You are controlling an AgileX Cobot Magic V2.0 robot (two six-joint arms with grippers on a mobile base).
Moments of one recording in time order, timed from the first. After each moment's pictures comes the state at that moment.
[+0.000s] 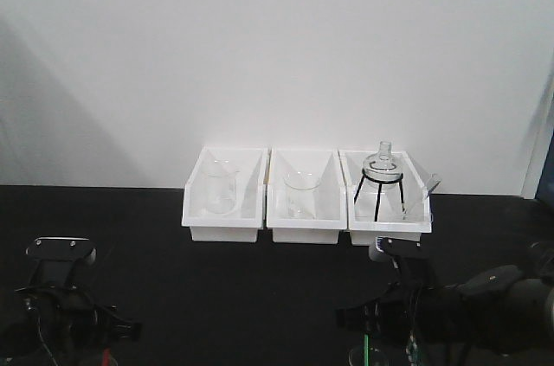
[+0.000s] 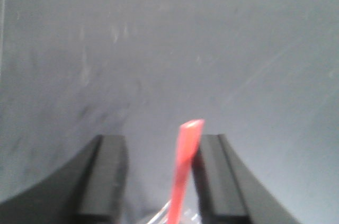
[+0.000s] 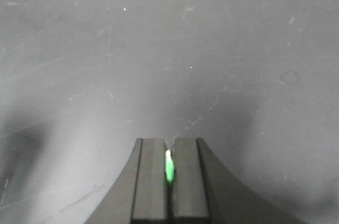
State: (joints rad) left arm -0.19 1.66 -0.92 -0.73 0.21 0.65; right arm 0.21 1.88 -1.07 1.22 0.34 -1.02
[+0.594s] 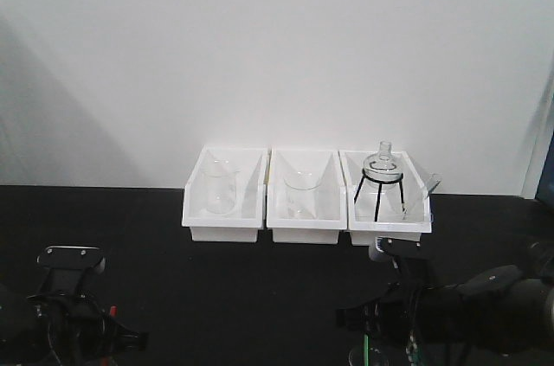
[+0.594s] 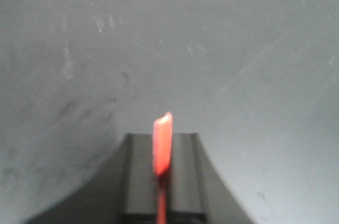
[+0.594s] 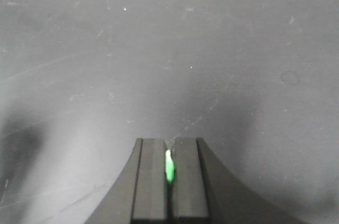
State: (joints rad) left arm -0.21 1.69 -0.92 -0.74 0.22 0.65; right arm 0.21 1.88 -1.07 1.22 0.34 -1.02
